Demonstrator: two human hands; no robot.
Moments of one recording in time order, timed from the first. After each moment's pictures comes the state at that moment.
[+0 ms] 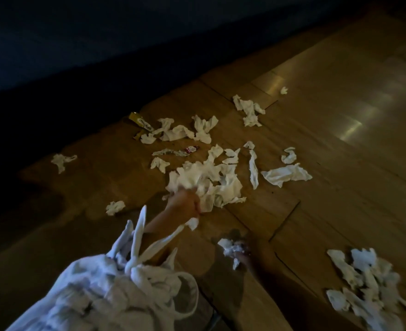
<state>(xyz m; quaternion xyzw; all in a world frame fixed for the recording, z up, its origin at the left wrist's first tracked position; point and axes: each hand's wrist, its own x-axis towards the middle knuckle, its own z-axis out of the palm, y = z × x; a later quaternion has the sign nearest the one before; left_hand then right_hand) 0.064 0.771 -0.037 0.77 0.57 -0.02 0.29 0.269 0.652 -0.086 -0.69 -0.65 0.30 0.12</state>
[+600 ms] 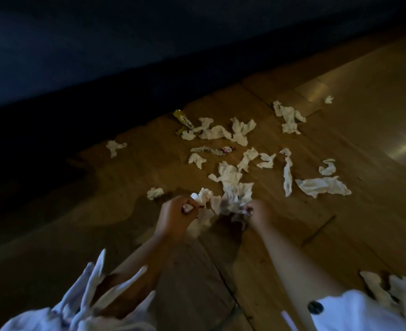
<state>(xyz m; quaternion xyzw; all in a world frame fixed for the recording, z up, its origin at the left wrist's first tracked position) -0.016 0.693 -0.012 0.57 0.65 0.32 0.38 0.199 0.747 -0.055 -0.73 -0.56 0.37 0.12</state>
